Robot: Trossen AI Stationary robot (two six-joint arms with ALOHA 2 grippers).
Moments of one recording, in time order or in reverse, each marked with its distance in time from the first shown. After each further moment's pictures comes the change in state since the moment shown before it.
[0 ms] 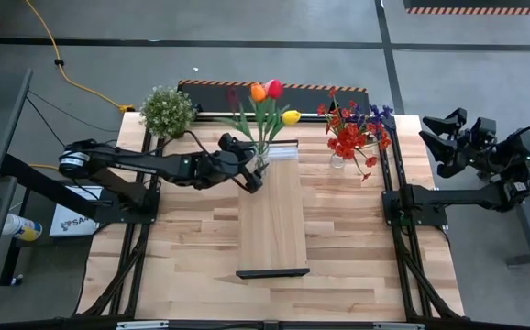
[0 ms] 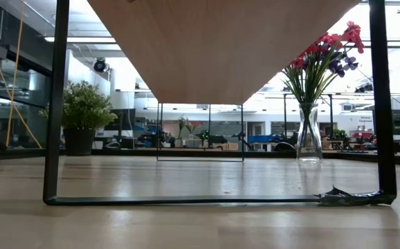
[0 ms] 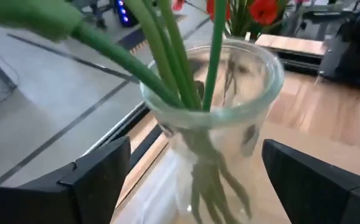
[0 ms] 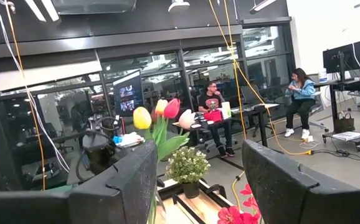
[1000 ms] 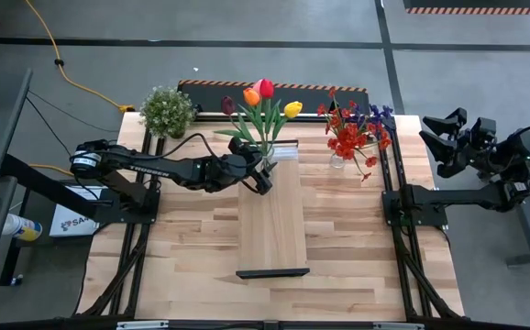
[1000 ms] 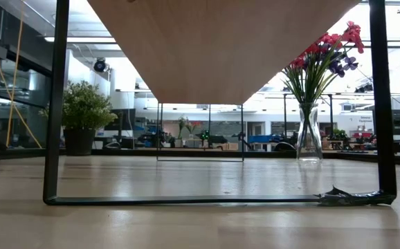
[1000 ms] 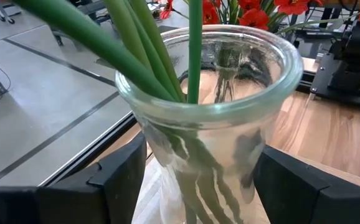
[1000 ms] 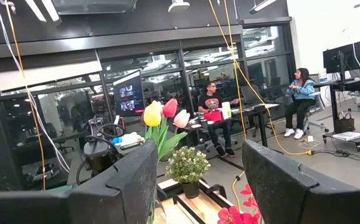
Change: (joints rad) left arm 0.000 0.099 -0.001 0.176 0.006 -0.001; right arm 0.000 0.000 0.000 0.000 0.000 0.000
